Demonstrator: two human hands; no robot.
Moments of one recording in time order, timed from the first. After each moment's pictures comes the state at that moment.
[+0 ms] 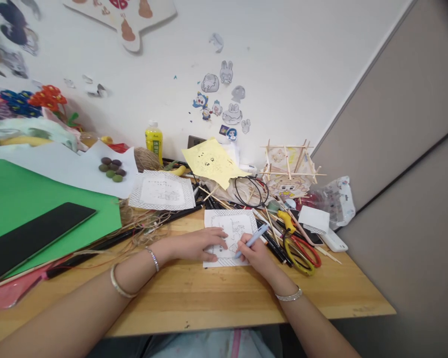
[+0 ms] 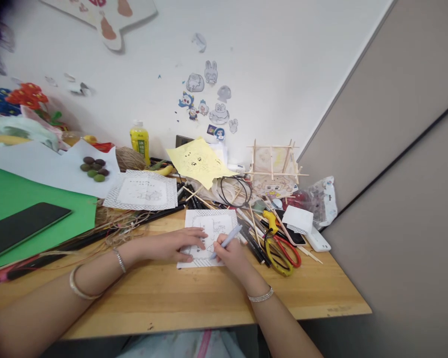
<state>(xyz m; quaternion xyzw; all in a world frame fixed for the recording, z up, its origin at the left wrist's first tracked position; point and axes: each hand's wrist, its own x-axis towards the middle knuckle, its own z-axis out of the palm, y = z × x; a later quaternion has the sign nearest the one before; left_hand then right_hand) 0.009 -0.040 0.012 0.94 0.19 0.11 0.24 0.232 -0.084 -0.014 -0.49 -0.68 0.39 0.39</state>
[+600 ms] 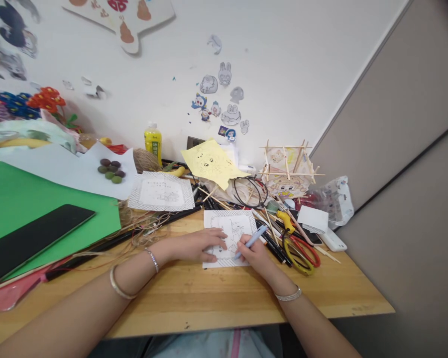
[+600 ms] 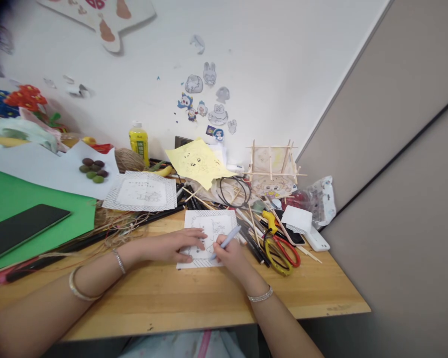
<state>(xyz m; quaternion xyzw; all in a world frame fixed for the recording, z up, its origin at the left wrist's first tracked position) 0.010 -0.039 0.012 0.95 0.19 0.10 0.23 0.234 -0.084 -0.016 -0.48 -0.69 0.38 0.39</state>
